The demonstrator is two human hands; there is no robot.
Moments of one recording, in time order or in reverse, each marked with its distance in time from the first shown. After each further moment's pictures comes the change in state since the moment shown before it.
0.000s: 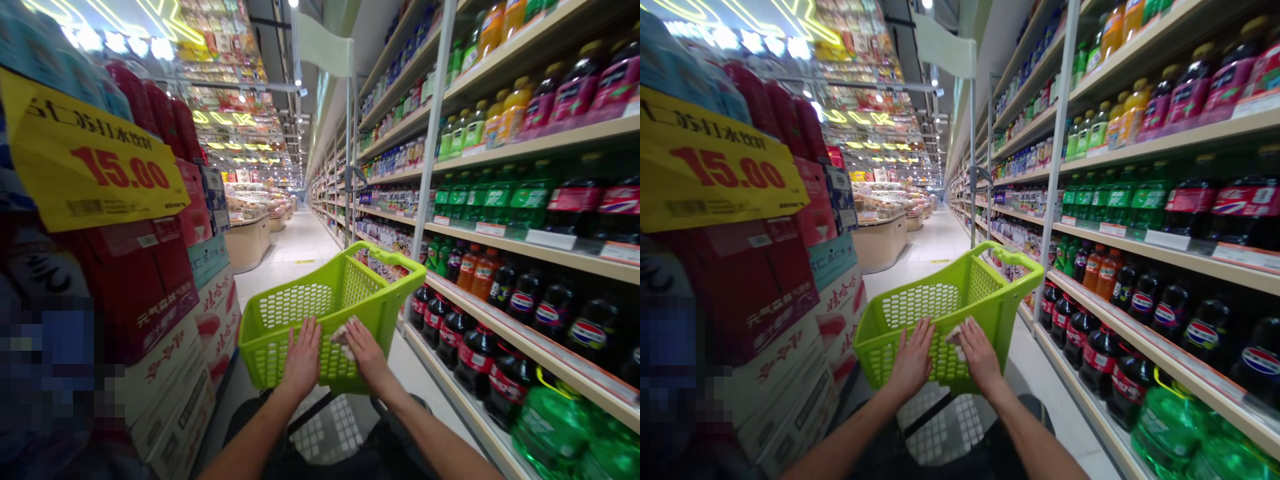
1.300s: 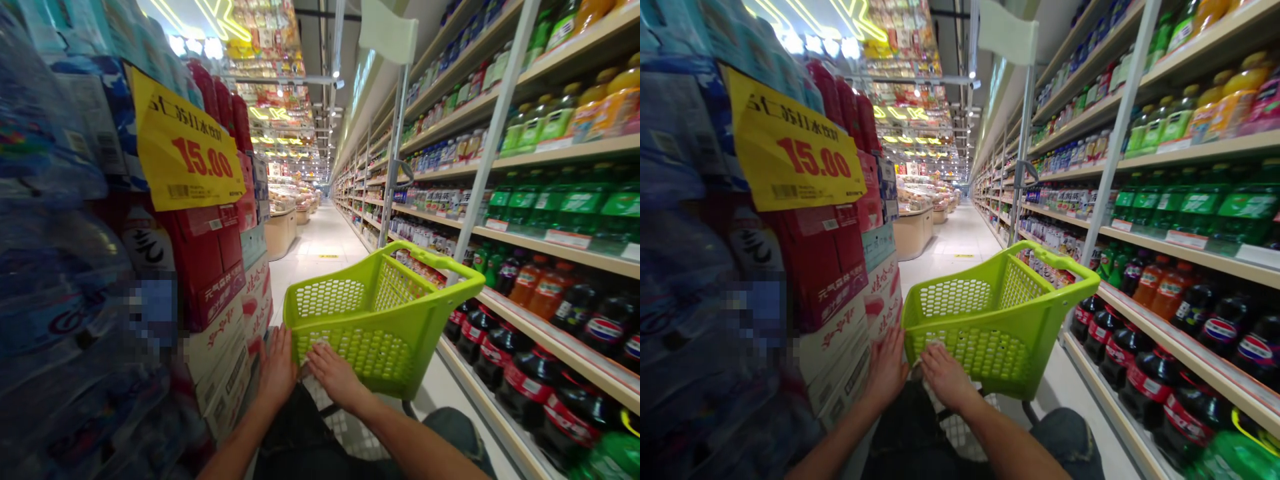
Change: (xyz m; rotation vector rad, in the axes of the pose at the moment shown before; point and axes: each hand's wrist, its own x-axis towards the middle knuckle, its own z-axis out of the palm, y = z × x) left_hand -0.082 -0.114 0.023 0.076 0.128 -0.354; right_hand 0.049 -0.135 0.063 0.188 -0.251 -0.360
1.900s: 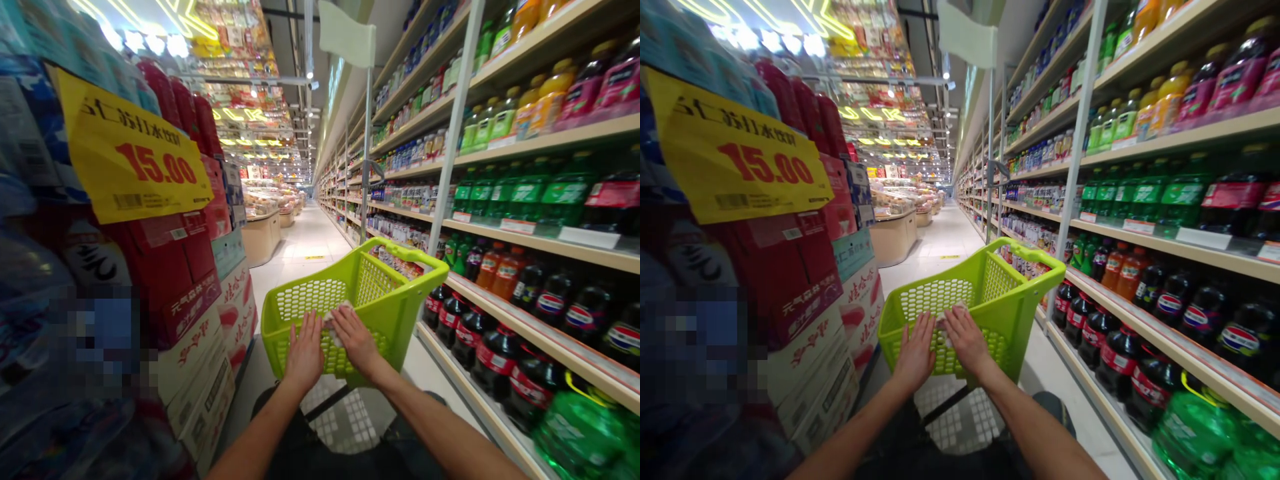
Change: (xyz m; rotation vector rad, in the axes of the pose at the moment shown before) left_hand 0.034 0.093 -0.016 -0.073 -0.018 0.265; right_hand -0.040 0.075 -0.052 -0.218 0.148 0.196
